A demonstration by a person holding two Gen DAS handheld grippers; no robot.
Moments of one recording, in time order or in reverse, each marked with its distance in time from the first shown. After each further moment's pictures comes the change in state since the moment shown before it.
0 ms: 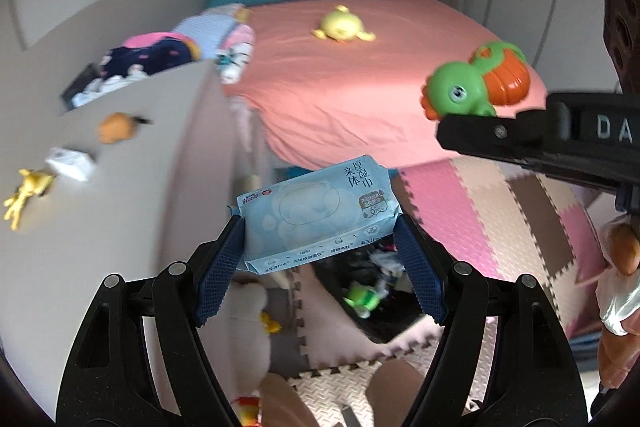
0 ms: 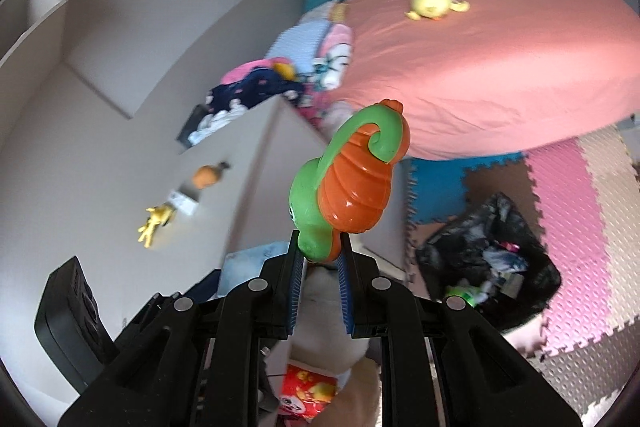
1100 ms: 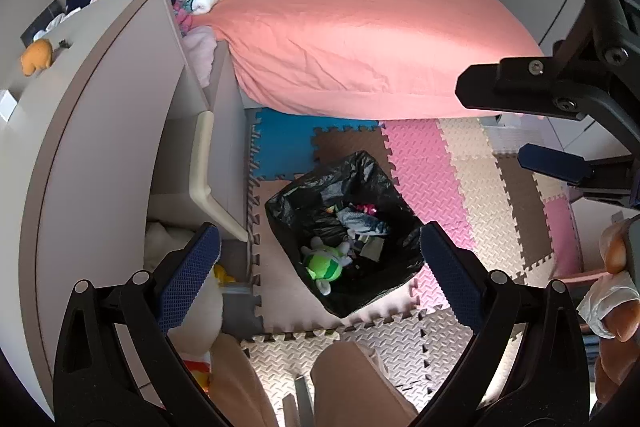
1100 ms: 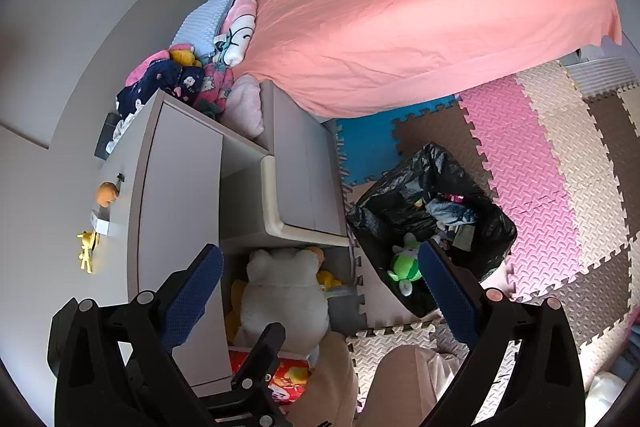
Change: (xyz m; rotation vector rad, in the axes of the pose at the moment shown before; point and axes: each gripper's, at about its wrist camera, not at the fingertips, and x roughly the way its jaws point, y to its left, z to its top) left arm 0.083 -0.034 -0.014 -0.114 0.195 -0.059; right arm 0.032 -0.085 0.008 0.177 0.136 -0.194
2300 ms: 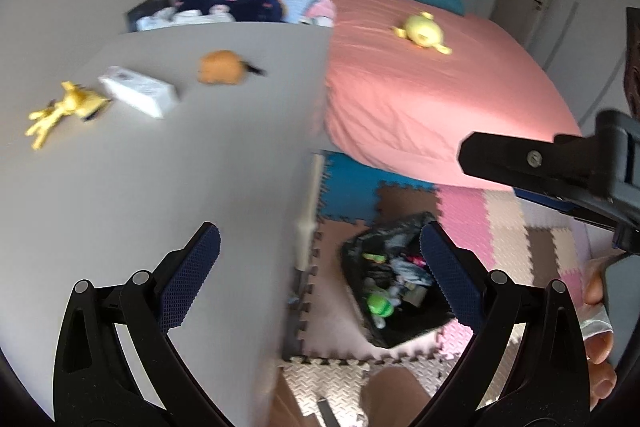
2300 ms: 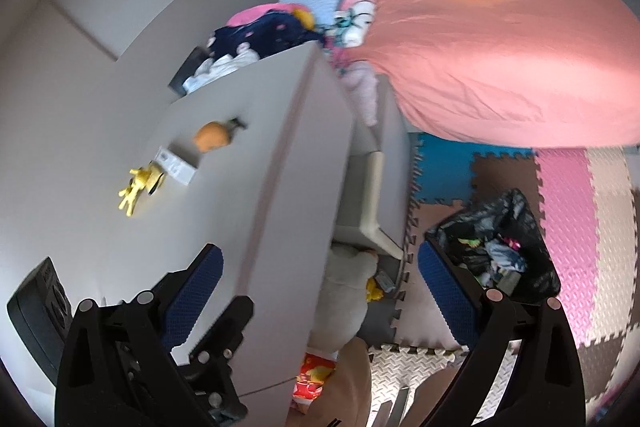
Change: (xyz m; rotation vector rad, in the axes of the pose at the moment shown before) left arm -0.103 0.156 0.006 -0.213 -0.159 0.145; right arm 0.022 0.199 -0.033 -0.309 0.015 0.098
